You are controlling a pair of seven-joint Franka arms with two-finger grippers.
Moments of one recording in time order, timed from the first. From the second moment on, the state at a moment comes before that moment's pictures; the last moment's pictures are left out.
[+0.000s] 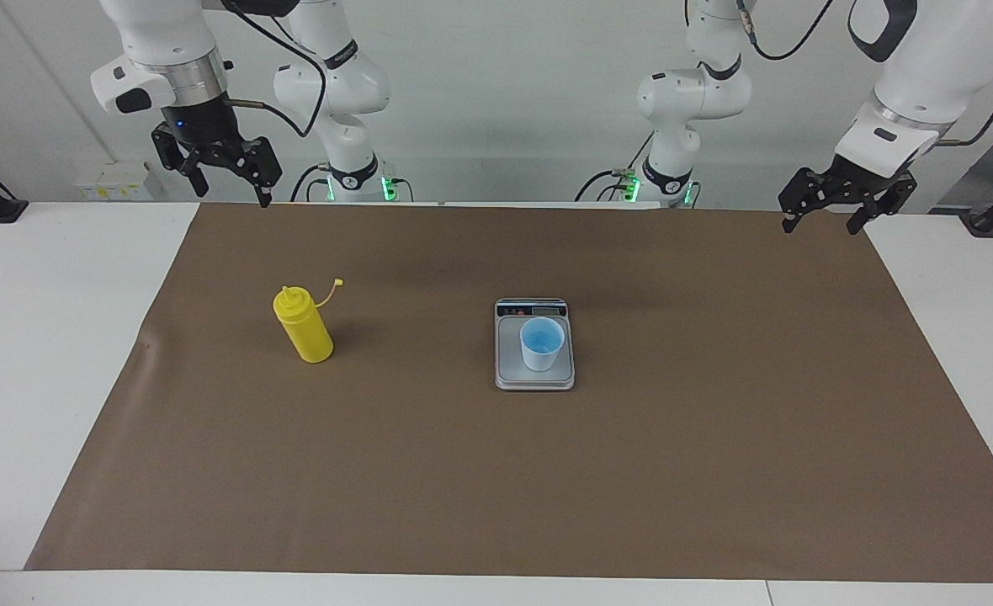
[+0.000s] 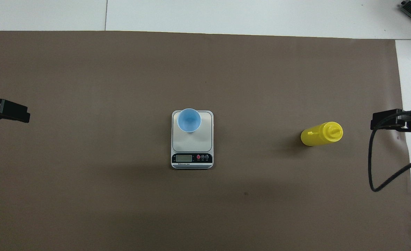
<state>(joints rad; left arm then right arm) 0.01 -0.01 -0.07 -1.55 0.01 1.52 0.05 0.00 -0.12 0.01 -1.64 -0.07 1.56 0.19</state>
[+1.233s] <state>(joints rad) 0.01 -0.02 -0.07 -1.55 -0.02 1.52 0.04 0.01 -0.07 -0.07 -1.60 0.02 1.54 0.09</state>
